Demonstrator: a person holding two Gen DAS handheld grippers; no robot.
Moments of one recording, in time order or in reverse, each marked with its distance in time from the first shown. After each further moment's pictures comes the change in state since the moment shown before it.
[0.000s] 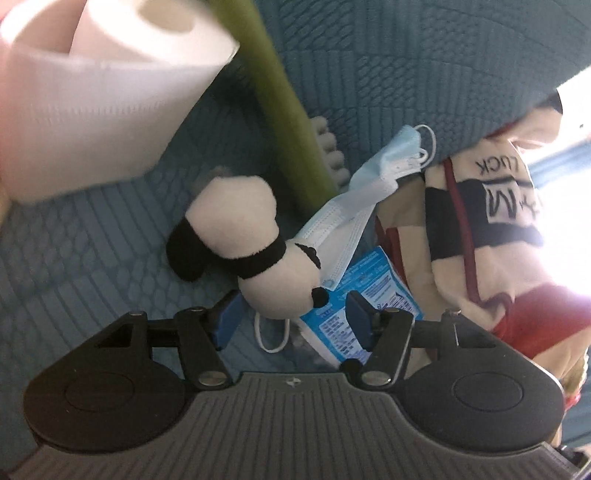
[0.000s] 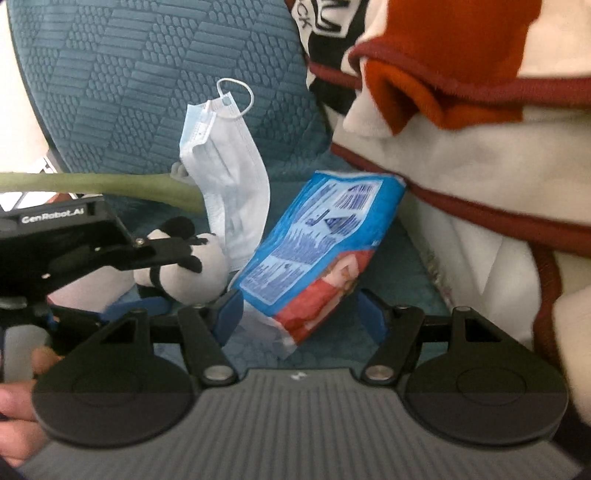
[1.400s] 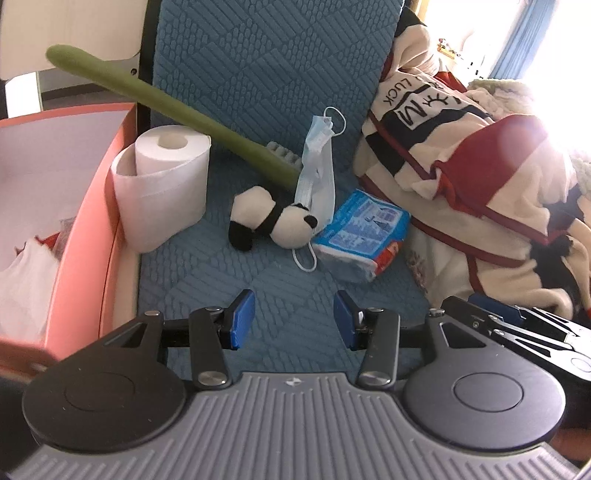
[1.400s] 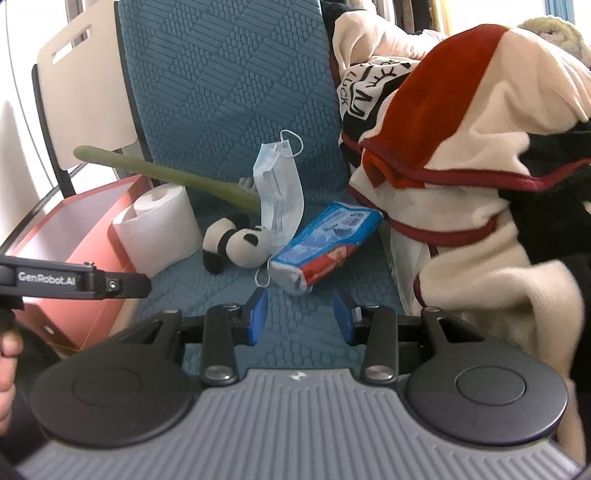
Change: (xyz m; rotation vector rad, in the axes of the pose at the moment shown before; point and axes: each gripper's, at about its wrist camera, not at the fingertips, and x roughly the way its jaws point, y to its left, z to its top) left arm -0.152 -0.051 -0.105 0.537 -0.111 0.212; right arm -0.144 0.004 -0.033 -0.197 -0.114 0.045
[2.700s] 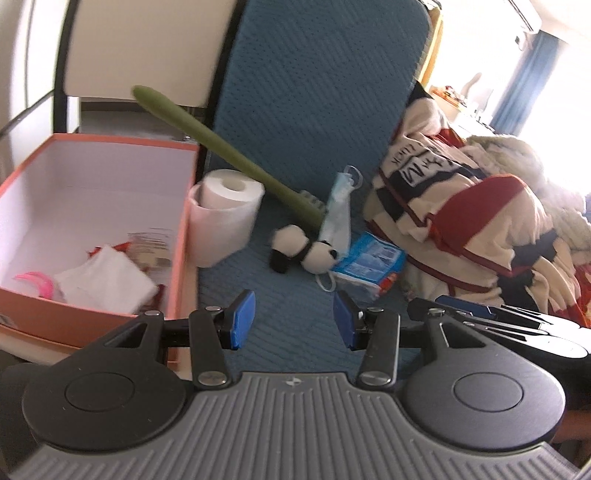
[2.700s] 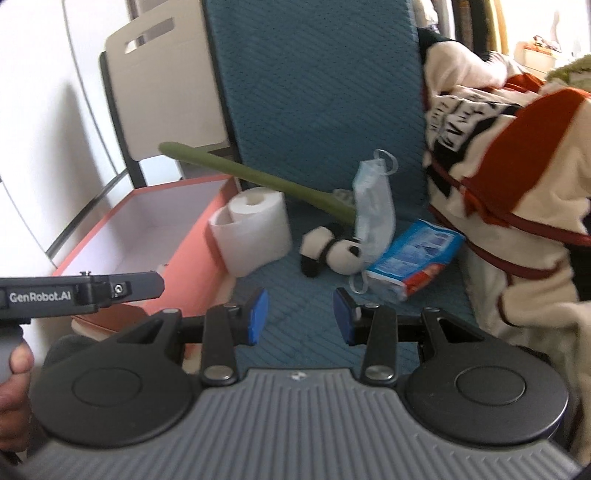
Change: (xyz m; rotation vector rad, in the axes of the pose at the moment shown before) left arm -0.120 0.047 -0.015 -0.072 -0.119 -0.011; right arm -0.051 0.085 0.024 -0.065 0.042 0.124
